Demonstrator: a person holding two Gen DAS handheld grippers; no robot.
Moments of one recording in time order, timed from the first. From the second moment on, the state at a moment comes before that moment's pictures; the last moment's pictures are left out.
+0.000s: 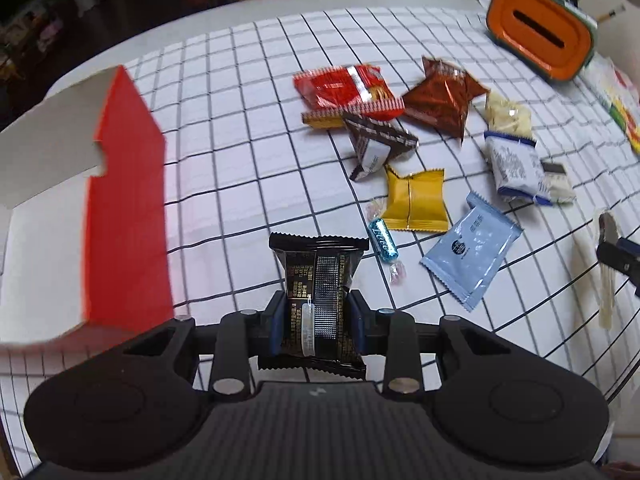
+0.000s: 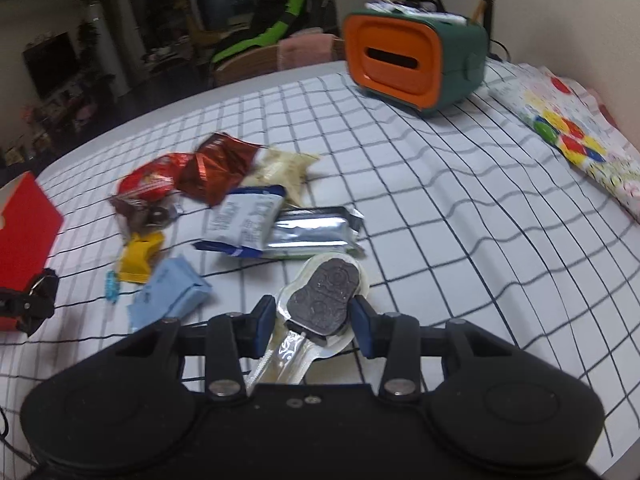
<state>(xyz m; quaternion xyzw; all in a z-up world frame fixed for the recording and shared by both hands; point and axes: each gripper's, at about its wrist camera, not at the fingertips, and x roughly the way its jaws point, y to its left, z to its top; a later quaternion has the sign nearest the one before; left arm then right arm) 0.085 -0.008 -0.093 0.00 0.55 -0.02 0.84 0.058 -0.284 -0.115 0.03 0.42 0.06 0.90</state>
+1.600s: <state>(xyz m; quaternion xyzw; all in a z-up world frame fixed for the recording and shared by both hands) 0.093 0.289 -0.054 -0.02 0.53 0.11 0.84 0.129 0.116 -0.064 -0.16 0.38 0.37 0.83</state>
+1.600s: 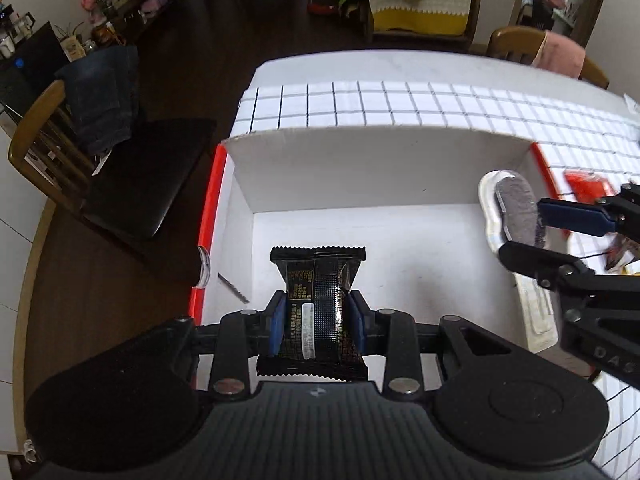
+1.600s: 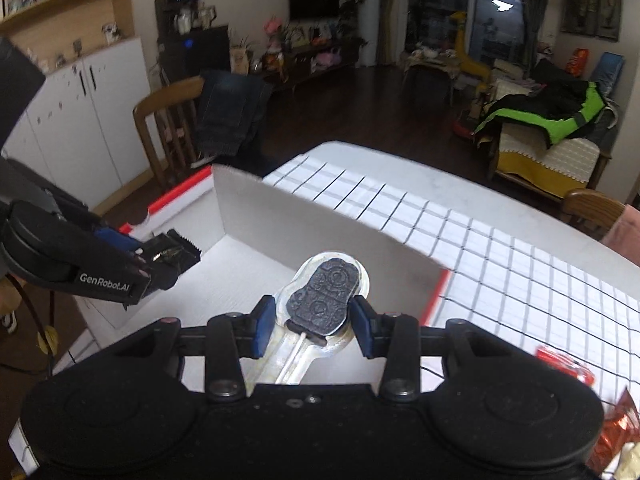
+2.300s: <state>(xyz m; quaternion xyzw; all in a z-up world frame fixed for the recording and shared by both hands) 0.135 0.289 -0.087 0.03 0.62 0.09 0.78 0.153 0.157 -0.123 -0.21 0.50 0.34 0.77</state>
